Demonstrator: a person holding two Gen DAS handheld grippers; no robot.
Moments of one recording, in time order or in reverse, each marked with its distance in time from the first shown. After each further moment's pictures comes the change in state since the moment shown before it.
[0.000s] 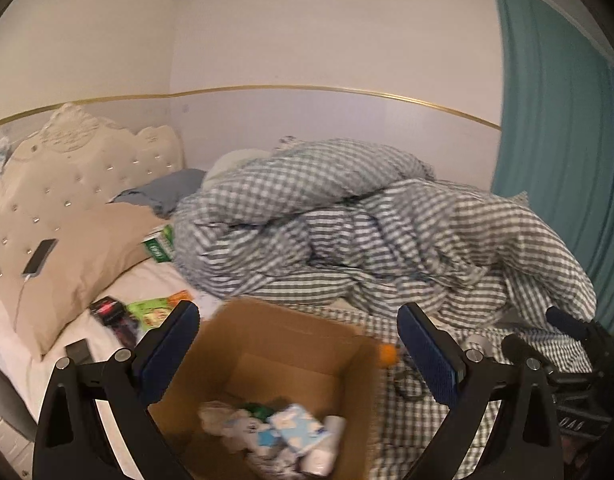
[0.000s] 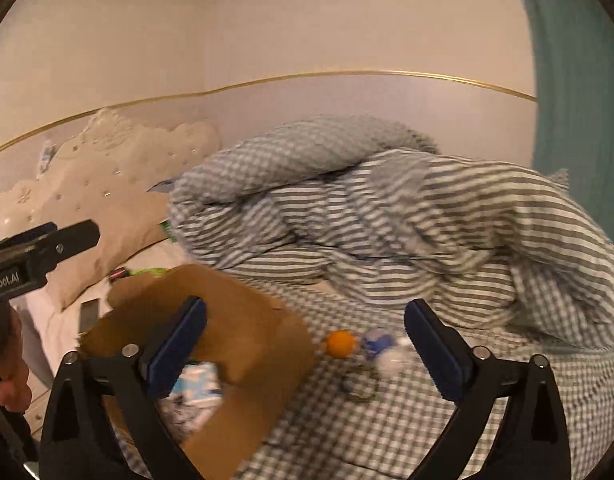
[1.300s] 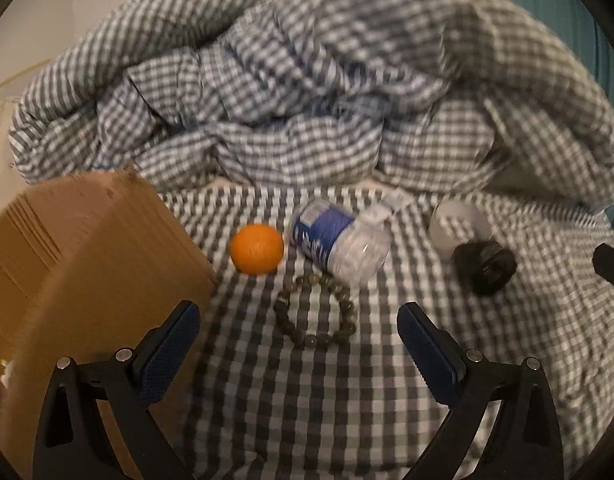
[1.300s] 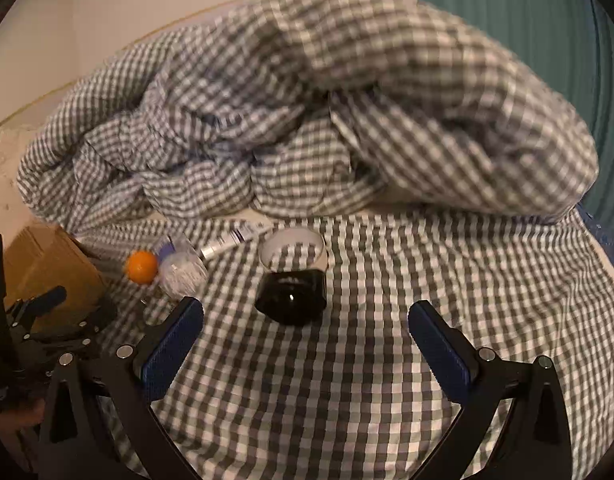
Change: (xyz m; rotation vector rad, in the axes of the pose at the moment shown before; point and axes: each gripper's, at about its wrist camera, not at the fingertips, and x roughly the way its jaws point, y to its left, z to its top) left arm 0.200 -0.200 -0.168 0.189 0.308 -0.068; right arm 0.075 -0.230 -0.138 0.217 0.231 -0.235
